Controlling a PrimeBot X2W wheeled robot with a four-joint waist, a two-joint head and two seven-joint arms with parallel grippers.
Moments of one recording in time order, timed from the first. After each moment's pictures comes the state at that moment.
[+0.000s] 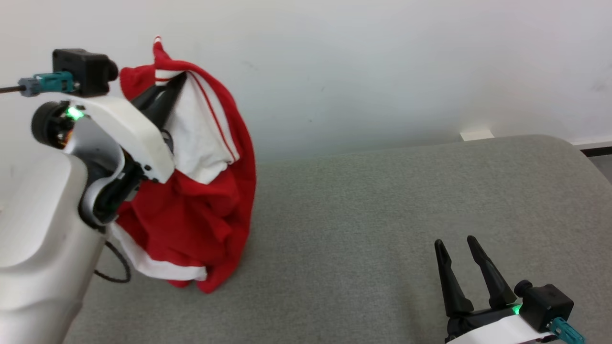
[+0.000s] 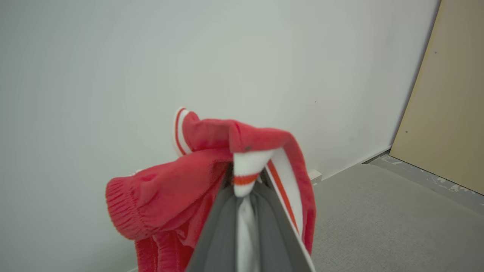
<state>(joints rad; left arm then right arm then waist) -0.85 0.49 -0.45 0.35 -0.69 -0.12 0.23 -0.15 -0.05 0.24 0.26 0.42 0.13 -0.26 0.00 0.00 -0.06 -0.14</state>
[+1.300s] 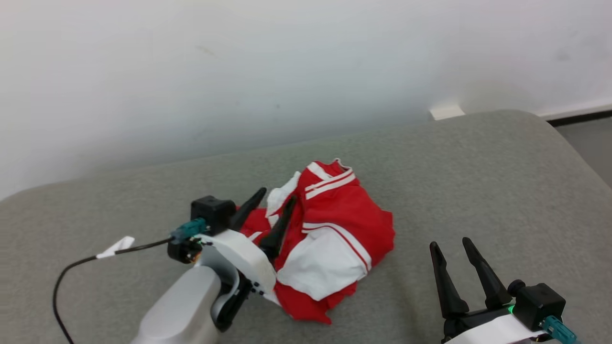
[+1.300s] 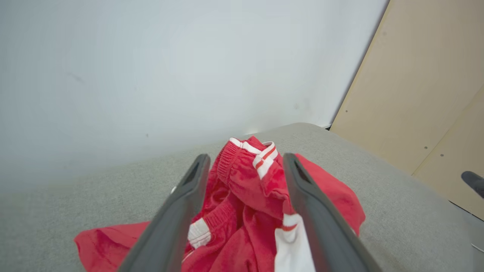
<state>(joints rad) -0.64 0.14 -0.64 0.72 -0.59 -0.11 -0.26 -0.16 -0.05 0.25 0.29 0.41 0.13 -0.26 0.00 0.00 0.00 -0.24</state>
